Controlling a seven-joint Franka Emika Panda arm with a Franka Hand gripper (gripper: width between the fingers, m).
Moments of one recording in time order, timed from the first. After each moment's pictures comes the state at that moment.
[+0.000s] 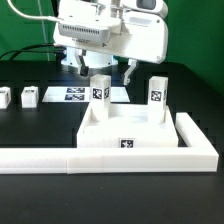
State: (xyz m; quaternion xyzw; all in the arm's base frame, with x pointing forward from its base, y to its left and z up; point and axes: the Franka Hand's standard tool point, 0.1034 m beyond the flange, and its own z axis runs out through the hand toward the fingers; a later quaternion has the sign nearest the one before) arm 0.511 0.006 0.095 0.20 0.97 -0.07 0.12
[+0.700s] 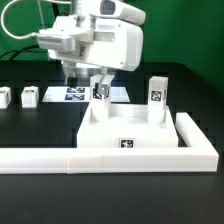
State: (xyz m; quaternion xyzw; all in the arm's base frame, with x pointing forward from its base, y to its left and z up) arm 0.517 -0.042 0.087 0.44 0.89 -0.02 0.14
